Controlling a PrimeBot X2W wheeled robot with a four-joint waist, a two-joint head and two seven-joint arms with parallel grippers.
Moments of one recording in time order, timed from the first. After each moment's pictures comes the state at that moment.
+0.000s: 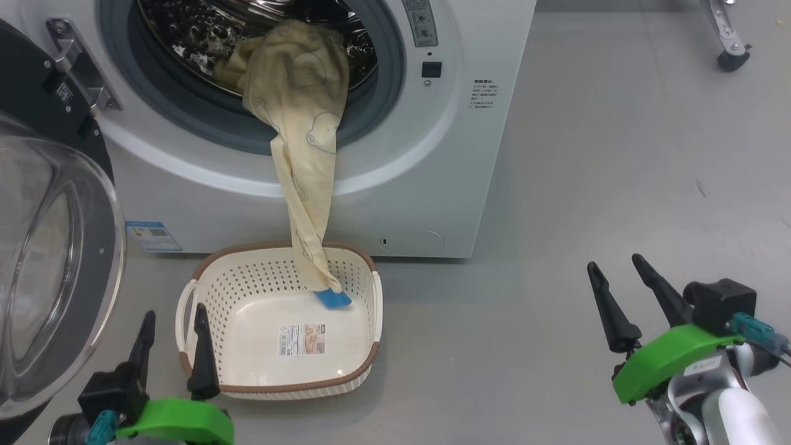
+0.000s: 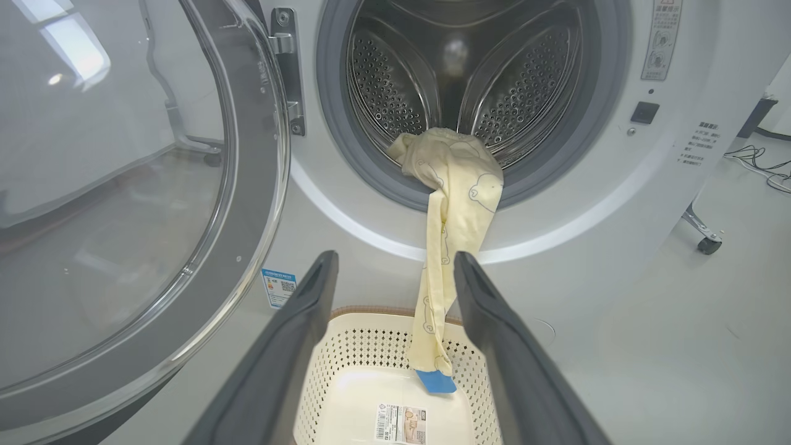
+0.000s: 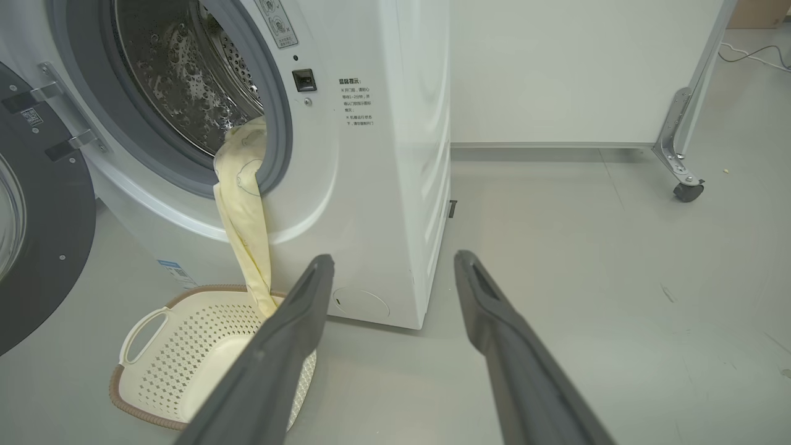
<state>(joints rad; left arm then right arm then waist) -0.08 0.25 -0.27 0.18 -0.42 0.23 -0.26 -0.04 -0.04 -0.02 0.09 0.17 0.13 0.01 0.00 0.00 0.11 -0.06</state>
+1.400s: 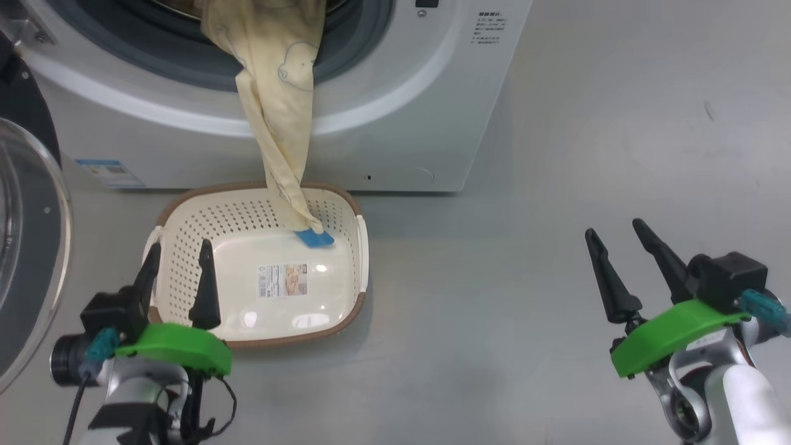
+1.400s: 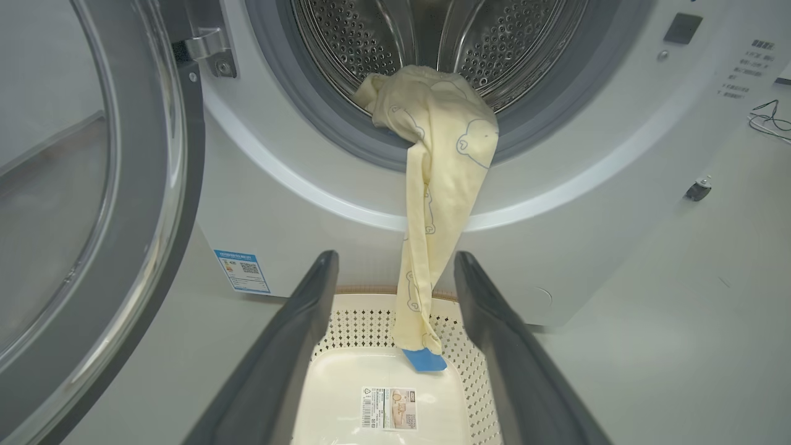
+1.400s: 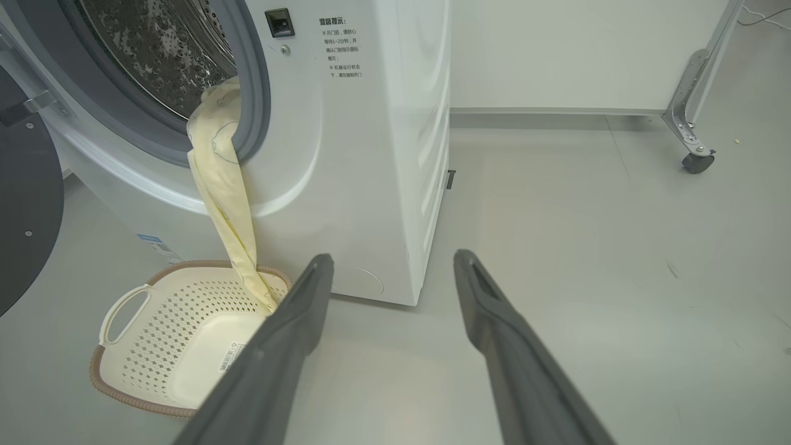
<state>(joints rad) -0.26 0.24 -0.30 0.31 -0.42 0.16 -0.24 -0.05 -0.04 -0.01 0.00 0.16 0.13 0.03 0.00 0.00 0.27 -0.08</state>
